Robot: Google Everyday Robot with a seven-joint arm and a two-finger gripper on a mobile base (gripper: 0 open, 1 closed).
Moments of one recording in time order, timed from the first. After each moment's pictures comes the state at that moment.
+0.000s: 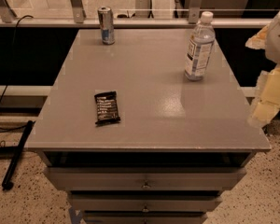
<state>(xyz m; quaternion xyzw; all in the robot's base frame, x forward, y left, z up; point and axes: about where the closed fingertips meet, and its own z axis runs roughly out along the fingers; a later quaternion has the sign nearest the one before) 0.438 -0.217 0.976 -0.60 0.78 -0.03 0.16</state>
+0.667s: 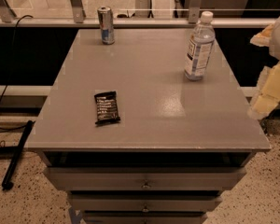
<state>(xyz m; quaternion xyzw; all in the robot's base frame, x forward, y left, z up) 0.461 -0.234 0.969 -0.59 0.79 -0.03 0.18</state>
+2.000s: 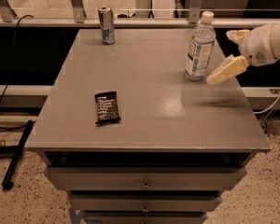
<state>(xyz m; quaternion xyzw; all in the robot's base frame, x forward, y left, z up) 0.644 -0.232 0.905 -0.50 0.73 0.11 0.44</state>
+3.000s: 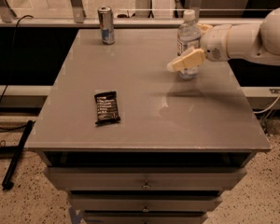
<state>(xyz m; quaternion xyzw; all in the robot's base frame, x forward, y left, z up) 0.686 -0.131 0.917 -0.46 0.69 0.18 0.53</state>
